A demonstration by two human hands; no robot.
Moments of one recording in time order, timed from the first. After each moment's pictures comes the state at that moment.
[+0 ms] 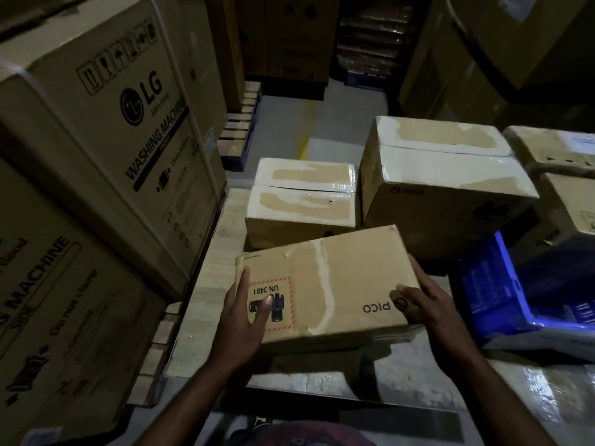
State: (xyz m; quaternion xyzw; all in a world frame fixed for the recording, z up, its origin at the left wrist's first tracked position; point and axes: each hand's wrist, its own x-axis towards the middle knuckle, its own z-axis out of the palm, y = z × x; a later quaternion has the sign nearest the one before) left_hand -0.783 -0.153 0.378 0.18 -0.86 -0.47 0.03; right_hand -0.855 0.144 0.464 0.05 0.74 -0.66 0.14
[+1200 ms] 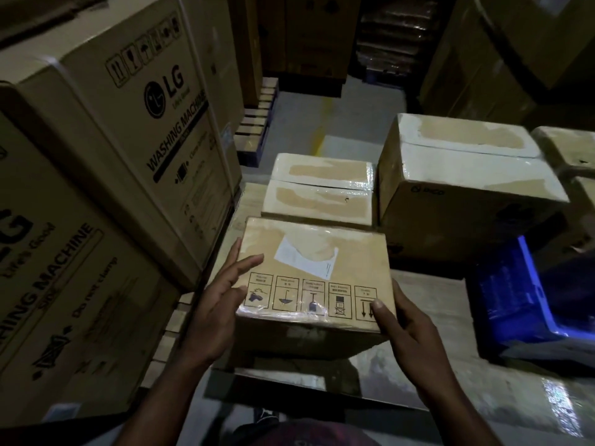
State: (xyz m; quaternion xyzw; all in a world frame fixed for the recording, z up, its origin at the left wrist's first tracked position) left_hand -0.762 -0.180 0.465 0.10 -0.75 -0.64 0.09; right_hand -0.813 0.103 0.449 -0.04 0.80 -0.58 0.14
